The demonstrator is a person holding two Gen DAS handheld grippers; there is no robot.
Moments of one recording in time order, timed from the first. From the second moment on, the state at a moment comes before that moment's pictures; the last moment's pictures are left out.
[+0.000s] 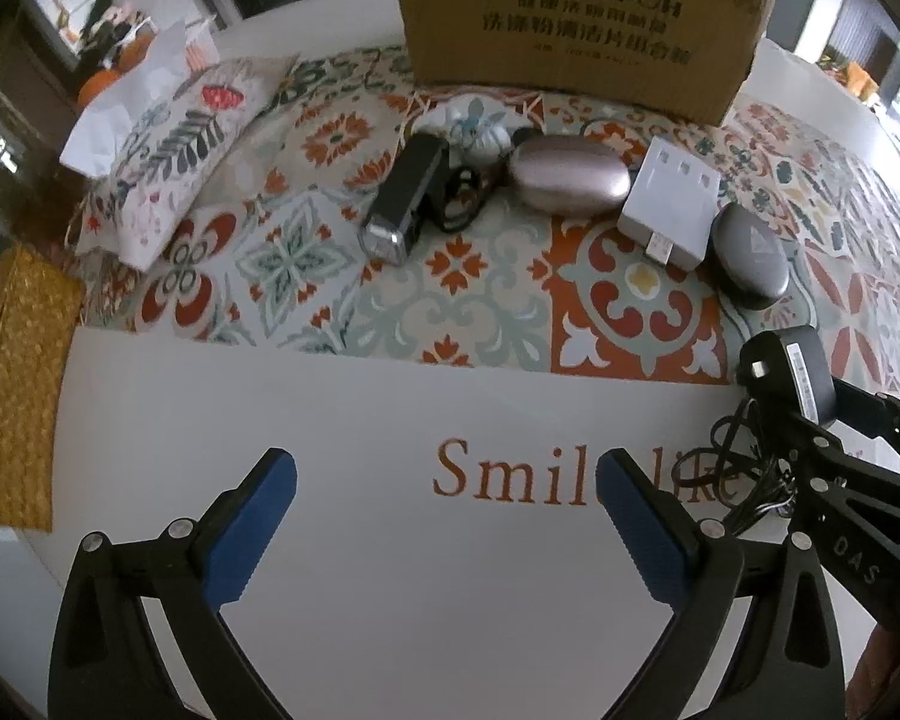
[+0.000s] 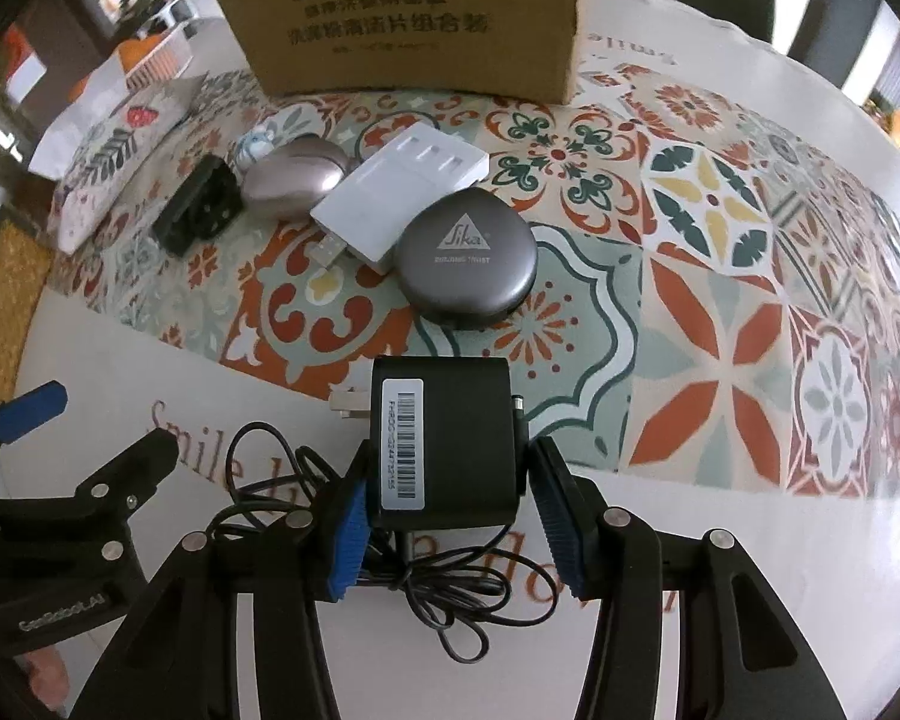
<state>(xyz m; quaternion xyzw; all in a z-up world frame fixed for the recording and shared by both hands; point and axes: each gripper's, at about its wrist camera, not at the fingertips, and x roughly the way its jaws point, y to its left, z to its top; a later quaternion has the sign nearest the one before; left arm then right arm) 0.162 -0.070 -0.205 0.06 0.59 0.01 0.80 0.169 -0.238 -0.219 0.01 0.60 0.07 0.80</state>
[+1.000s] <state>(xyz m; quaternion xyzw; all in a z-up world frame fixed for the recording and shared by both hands) 0.267 -0.051 -0.210 0.09 0.55 -0.11 0.82 0.211 -0.191 -0.195 0.09 0.56 -0.04 0.82</state>
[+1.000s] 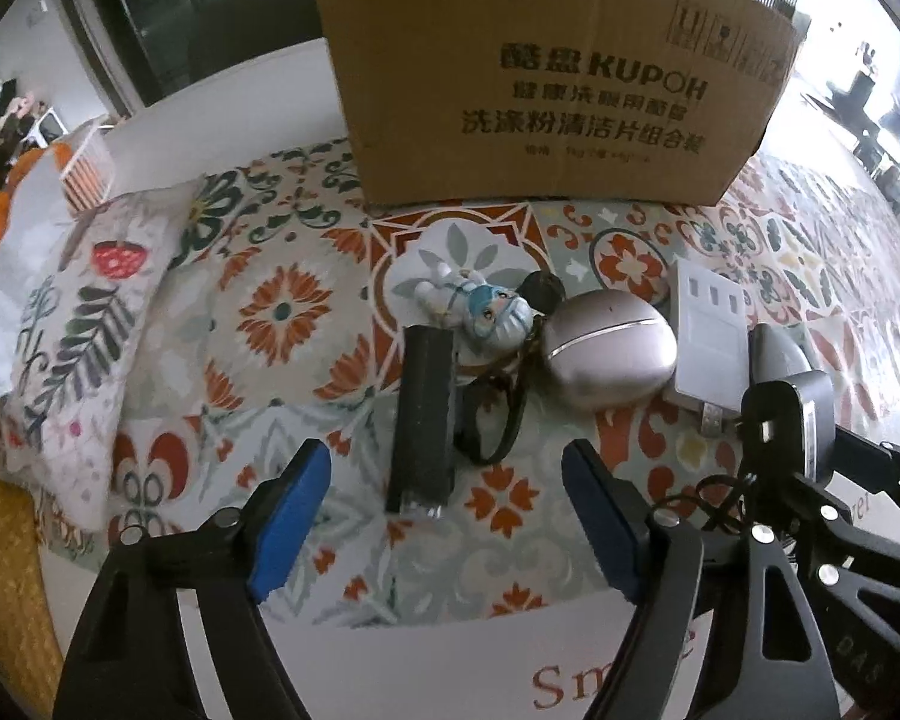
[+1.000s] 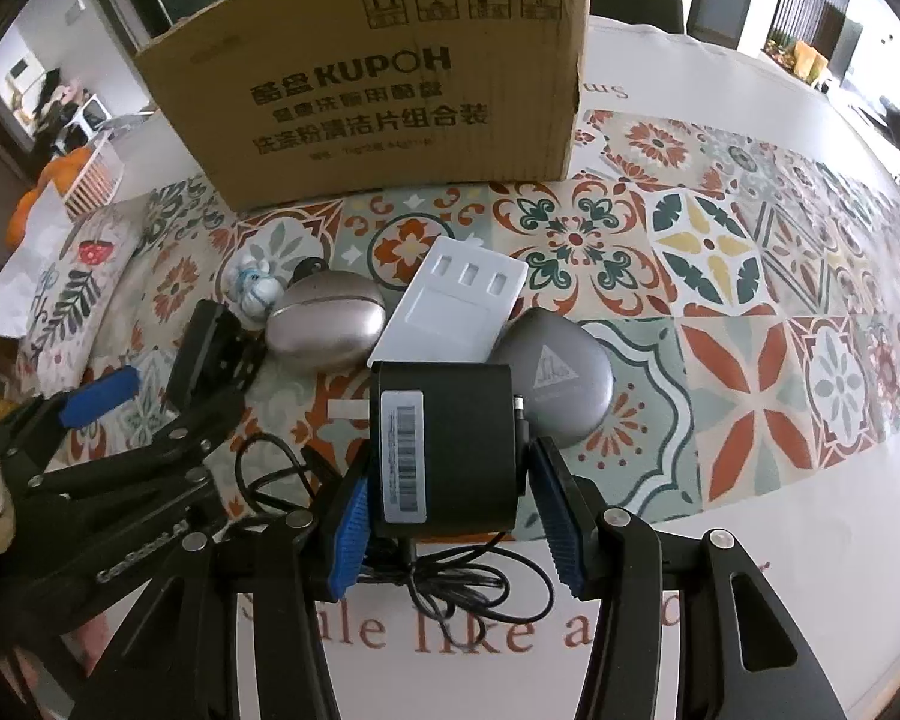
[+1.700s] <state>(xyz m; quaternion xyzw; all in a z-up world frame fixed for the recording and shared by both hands) 0.270 -0.038 -0.225 0.06 0.55 -0.15 0.82 0.218 -0.185 -0.198 0.08 0.57 -0.05 0.82</state>
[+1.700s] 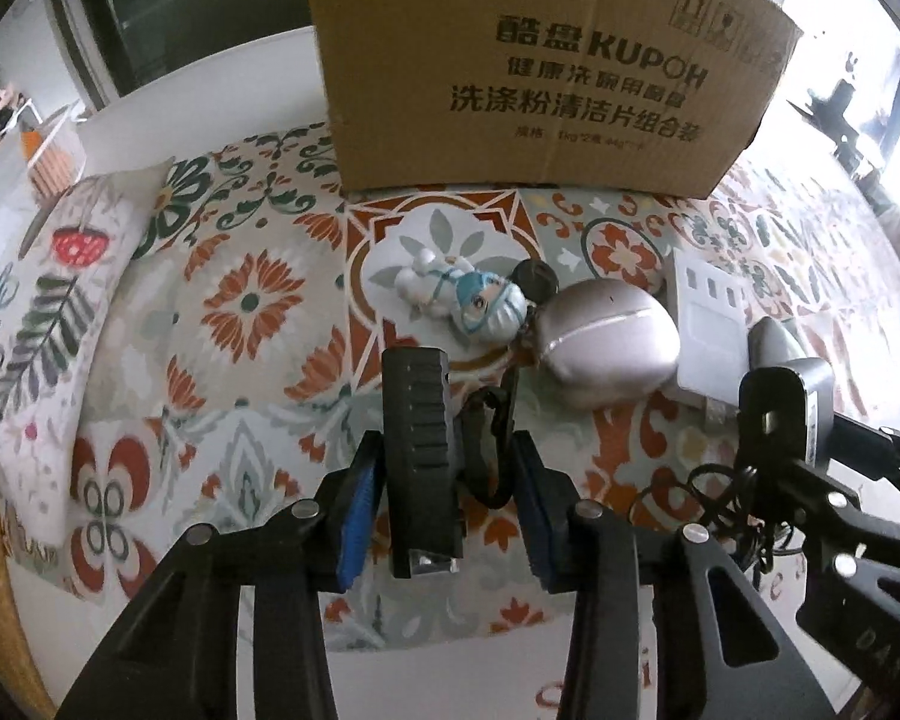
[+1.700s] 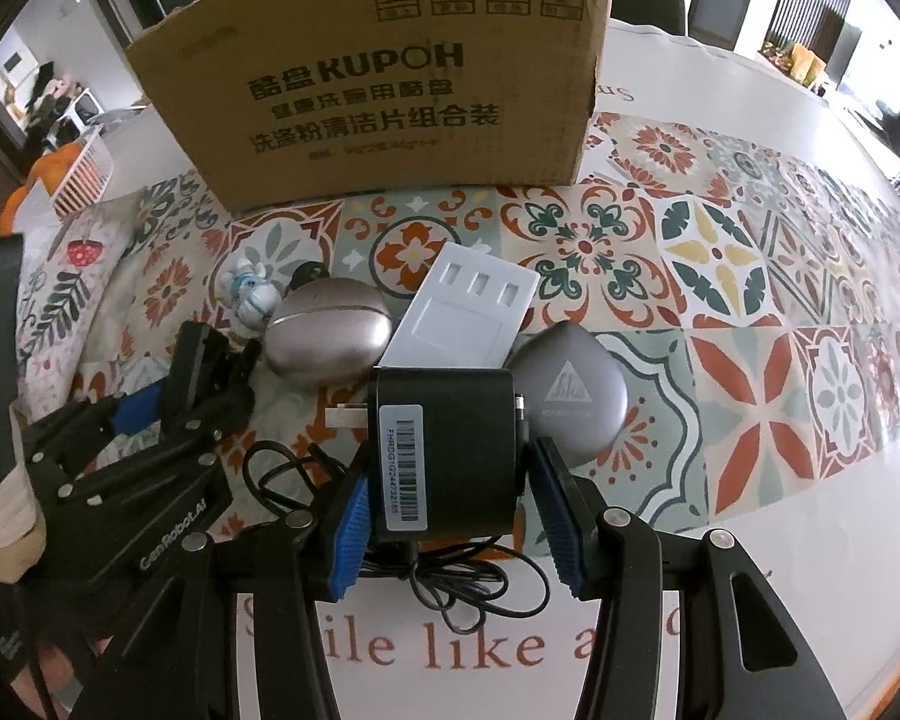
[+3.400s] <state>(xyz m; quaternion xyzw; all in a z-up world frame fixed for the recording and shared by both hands) 0.232 -0.033 -0.032 0.00 0.39 -0.14 0.91 0.192 -0.205 -0.032 0.07 0.39 -0.02 0.92</state>
